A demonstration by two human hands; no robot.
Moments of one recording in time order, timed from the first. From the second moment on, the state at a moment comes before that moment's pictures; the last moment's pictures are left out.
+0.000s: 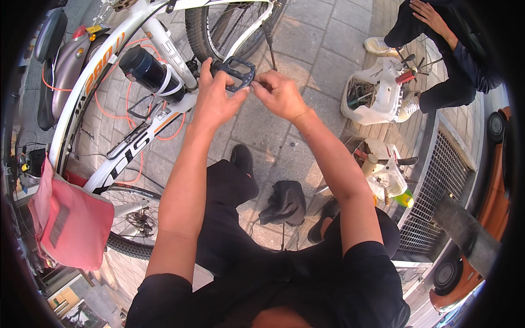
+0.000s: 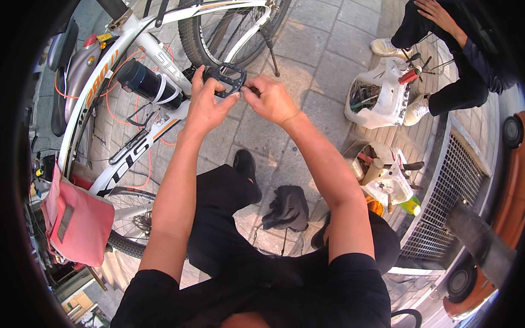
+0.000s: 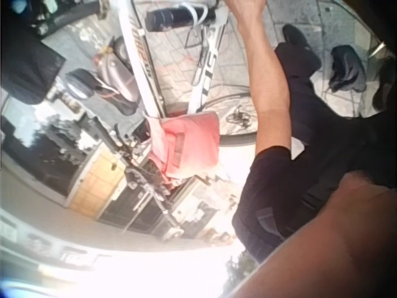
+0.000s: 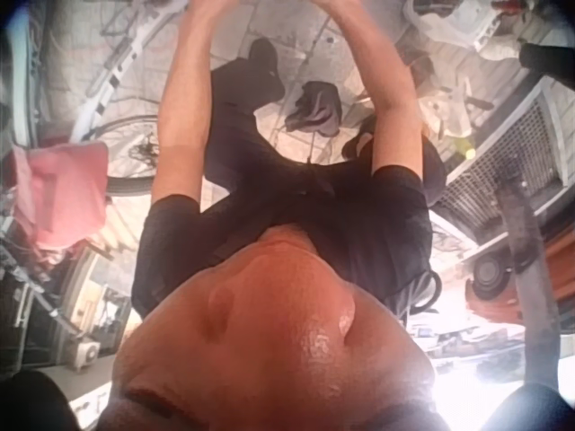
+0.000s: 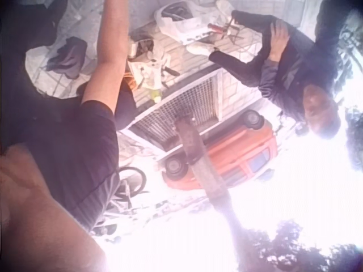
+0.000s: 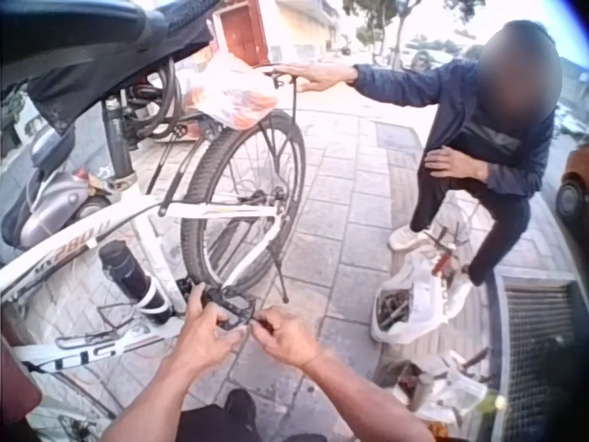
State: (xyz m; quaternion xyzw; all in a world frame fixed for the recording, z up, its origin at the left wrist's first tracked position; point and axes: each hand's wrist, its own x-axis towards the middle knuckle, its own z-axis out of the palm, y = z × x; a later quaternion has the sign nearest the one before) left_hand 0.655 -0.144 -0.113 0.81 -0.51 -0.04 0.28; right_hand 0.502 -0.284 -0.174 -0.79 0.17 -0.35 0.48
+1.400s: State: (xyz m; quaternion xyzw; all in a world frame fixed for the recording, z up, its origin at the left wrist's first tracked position) left_hand 0.657 -0.151 -0.115 0.82 -0.51 -0.06 0.27; right_hand 0.503 -0.290 -0.187 -0.77 0.15 -0.40 0.47
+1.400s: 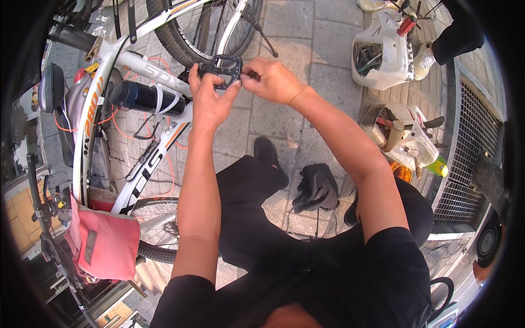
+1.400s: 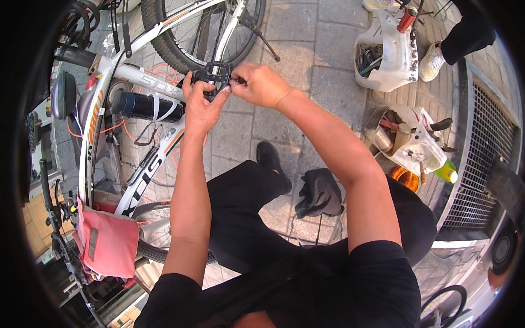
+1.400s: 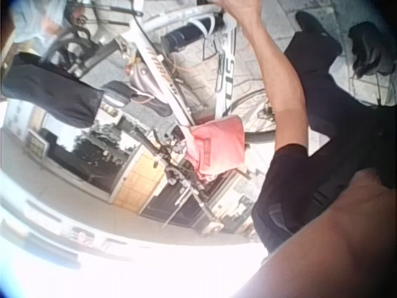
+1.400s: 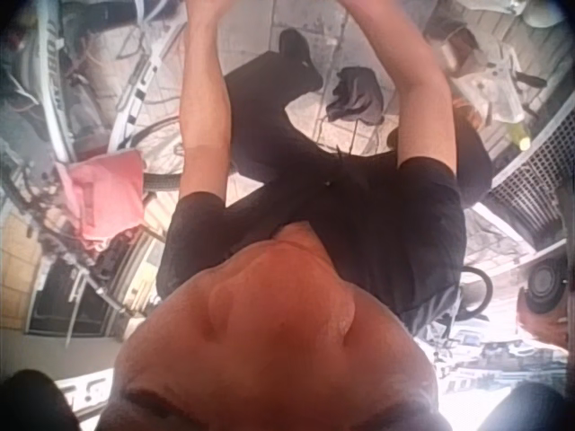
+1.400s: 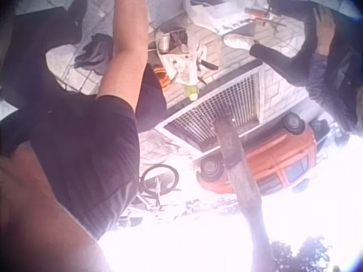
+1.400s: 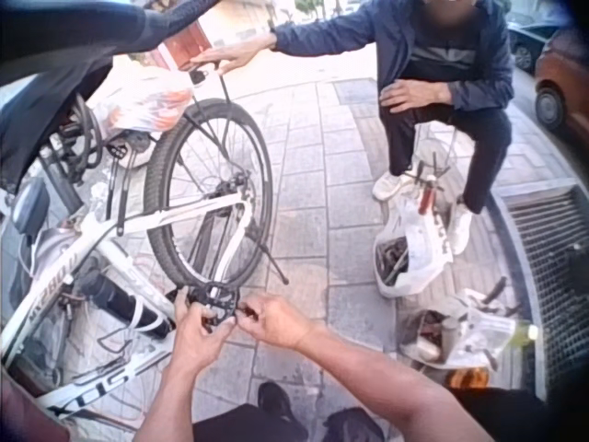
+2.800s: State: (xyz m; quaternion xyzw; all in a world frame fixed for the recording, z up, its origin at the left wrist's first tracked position) left_hand 0.679 -0.153 -0.123 0.83 -0.51 -0.07 0.21; right_hand 0.216 -0.147 -0.445 -0.55 0.77 0.04 0.34
